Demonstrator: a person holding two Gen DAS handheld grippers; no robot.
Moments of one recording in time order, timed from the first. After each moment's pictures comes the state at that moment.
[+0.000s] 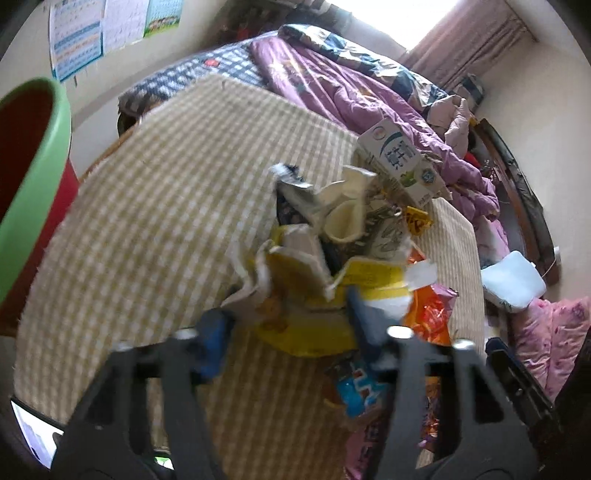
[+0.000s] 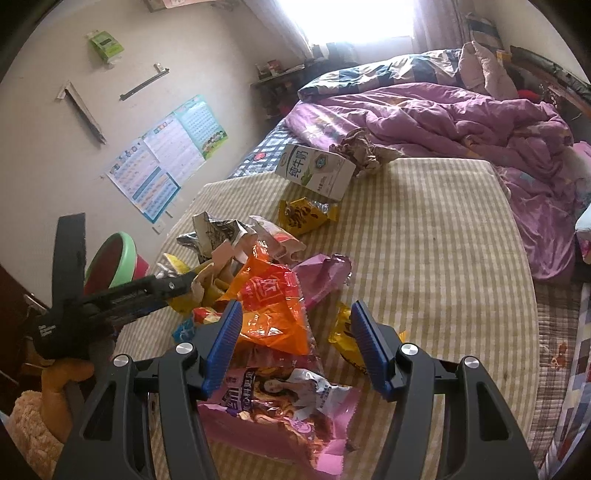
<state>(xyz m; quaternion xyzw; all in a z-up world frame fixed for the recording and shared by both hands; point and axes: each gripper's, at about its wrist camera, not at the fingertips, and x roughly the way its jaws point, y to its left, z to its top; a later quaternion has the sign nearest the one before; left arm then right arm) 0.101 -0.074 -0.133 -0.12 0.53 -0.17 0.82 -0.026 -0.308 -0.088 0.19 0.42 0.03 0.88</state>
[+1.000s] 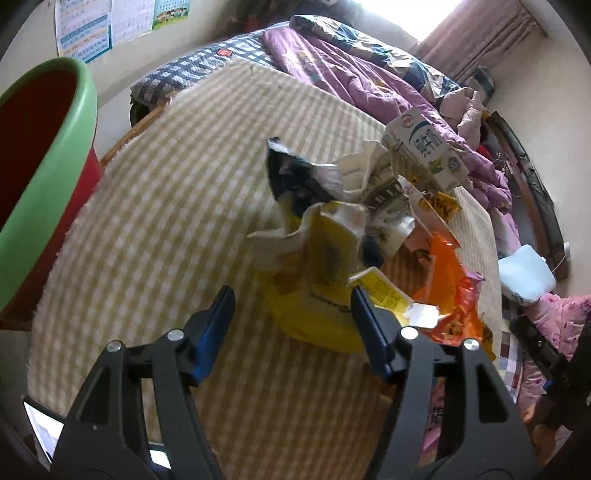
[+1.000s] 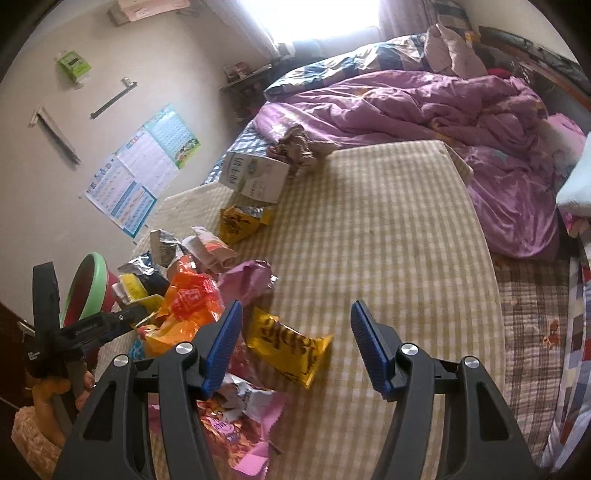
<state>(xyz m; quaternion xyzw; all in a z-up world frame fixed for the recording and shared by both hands) 0.098 -0.053 -0.144 -0.10 0.55 -0.16 0.81 -0.034 -0.365 -0.104 0.23 0.44 -0.02 0.87</state>
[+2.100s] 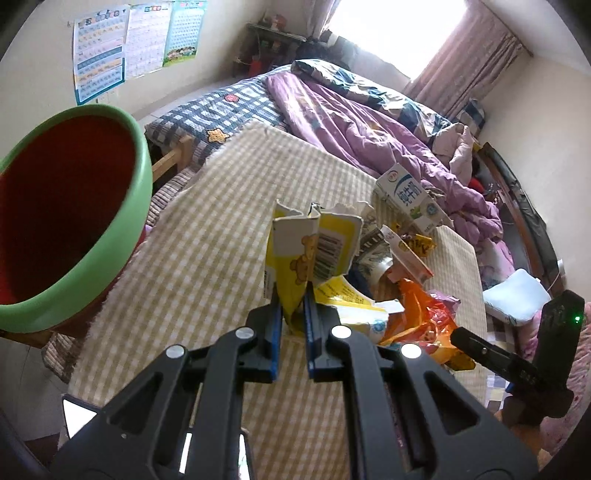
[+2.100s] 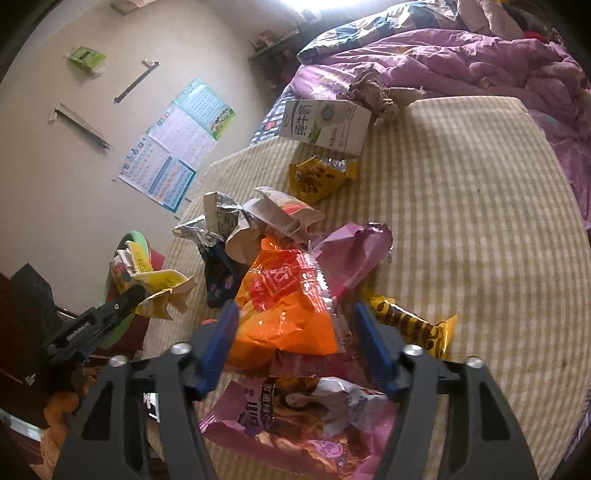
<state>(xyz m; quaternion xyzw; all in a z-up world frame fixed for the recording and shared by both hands) 0.076 -0.019 -0.094 -0.12 0.47 -0.15 0.86 0.001 -0.310 -0.118 0.28 0.48 0.08 0.83</state>
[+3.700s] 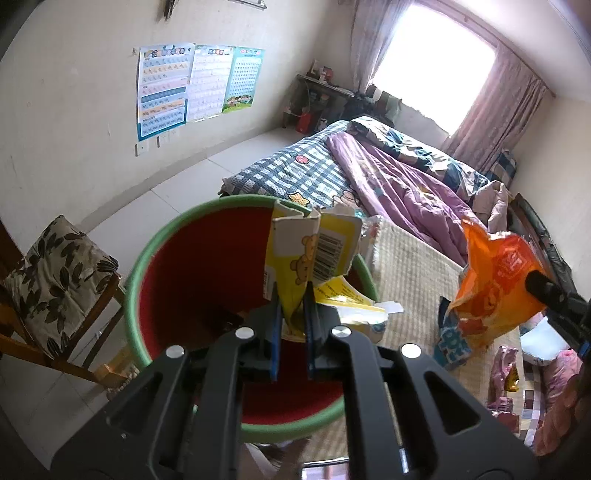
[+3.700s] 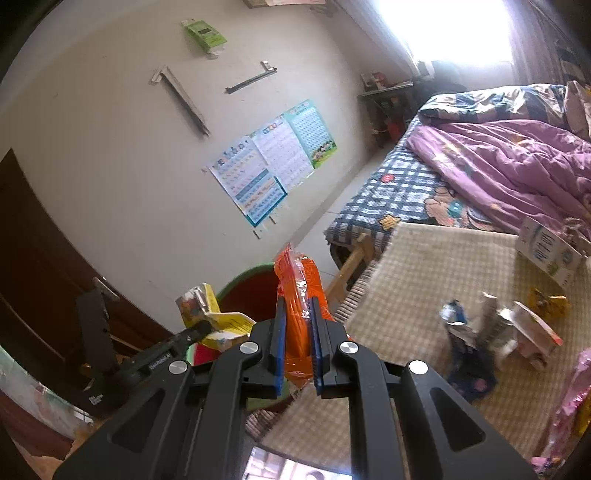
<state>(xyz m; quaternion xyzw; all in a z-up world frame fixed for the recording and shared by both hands) 0.099 0.180 -0.052 -0.12 0.40 -0.06 0.91 0.079 -0.088 0.000 0.19 0.36 0.21 0.89</state>
